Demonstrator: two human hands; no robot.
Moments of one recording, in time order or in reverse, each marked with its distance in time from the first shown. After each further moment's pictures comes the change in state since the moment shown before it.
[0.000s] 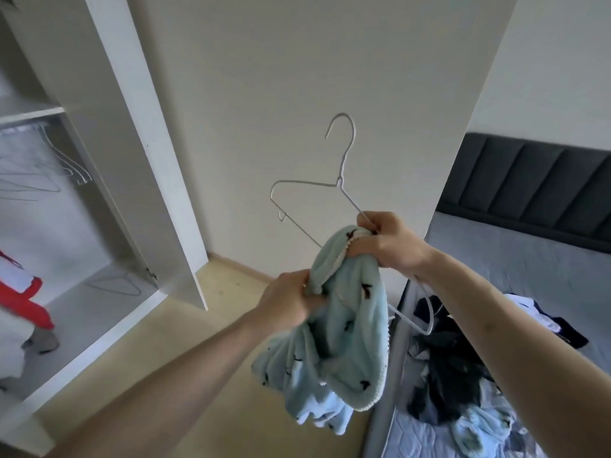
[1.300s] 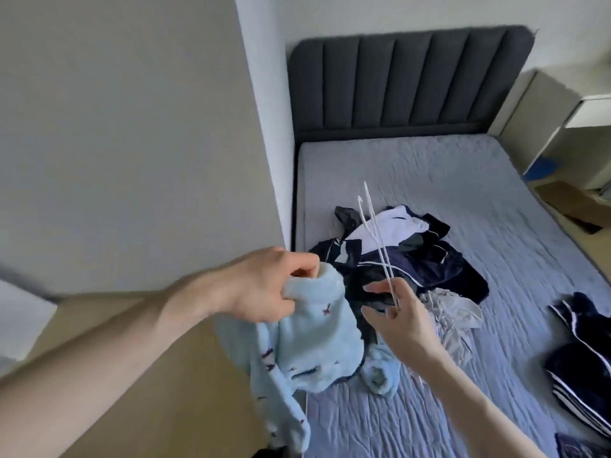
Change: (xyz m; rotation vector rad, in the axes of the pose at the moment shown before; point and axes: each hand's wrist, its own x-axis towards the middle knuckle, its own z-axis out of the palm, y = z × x) left_hand 0.258 0.266 0.207 0.149 -0.727 0.677; right_hand -0.141 0.304 -0.290 -0.159 0.786 0.409
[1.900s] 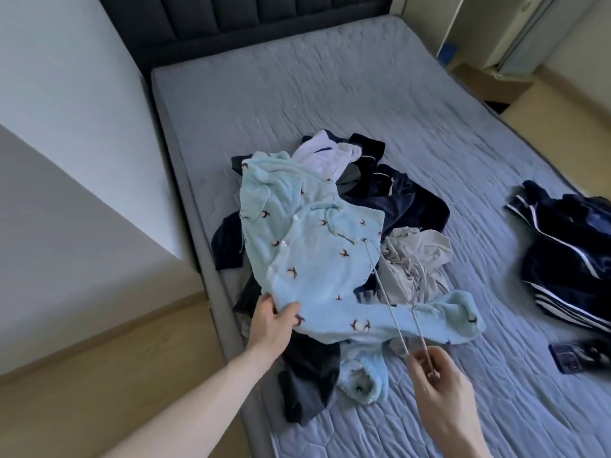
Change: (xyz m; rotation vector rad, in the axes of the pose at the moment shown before) left_hand 0.316 -0.266 0.386 -0.963 0.217 -0.648; right_hand 0.071 0.316 0.075 -0.123 0.488 0.704
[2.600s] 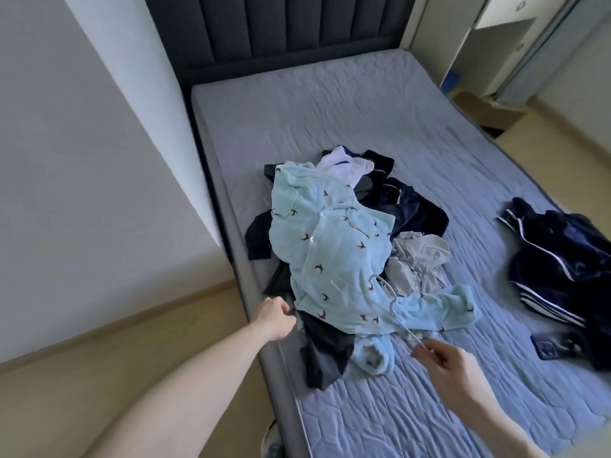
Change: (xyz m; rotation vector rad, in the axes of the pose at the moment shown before) left_hand -0.081 0.037 -0.119 0.852 -0.211 -0.069; right_hand -0.101 -0.056 -0.062 -0.230 -0.207 -0.155
